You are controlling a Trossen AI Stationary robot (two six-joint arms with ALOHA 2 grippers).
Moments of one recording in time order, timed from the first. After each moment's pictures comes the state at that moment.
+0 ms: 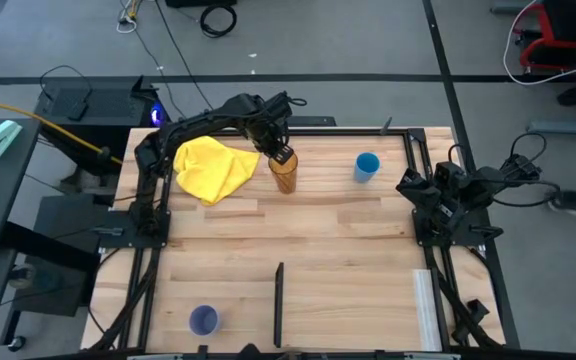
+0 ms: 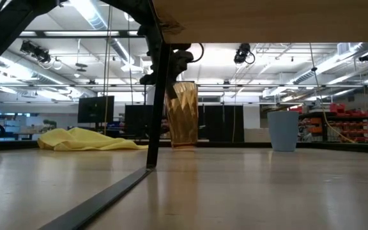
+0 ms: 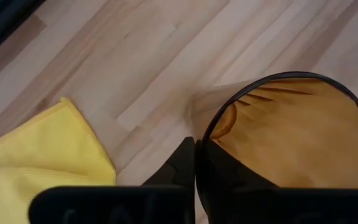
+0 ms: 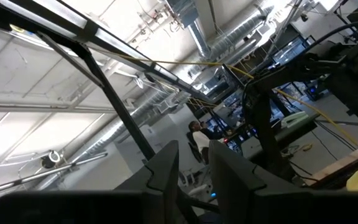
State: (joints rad) left arm 0.51 2.03 1.89 -1.13 0.14 -0.30; right arm 0.47 0.29 0.35 0.43 0.40 0.45
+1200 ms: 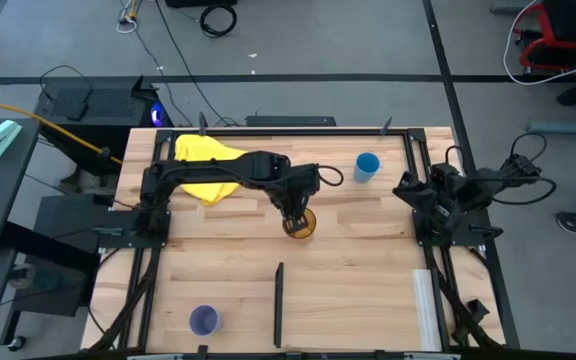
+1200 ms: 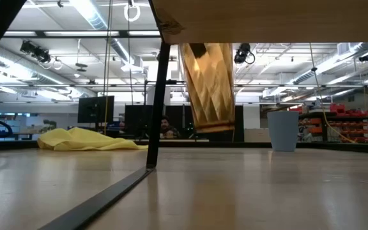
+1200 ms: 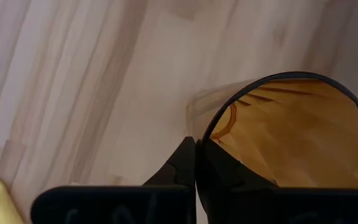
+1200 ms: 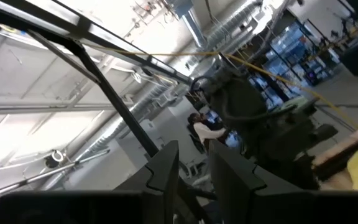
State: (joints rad) left arm 0.03 2.03 2.05 -1.20 0.00 -0.32; right arm 0.47 0.30 0.35 0.37 0.40 0.53
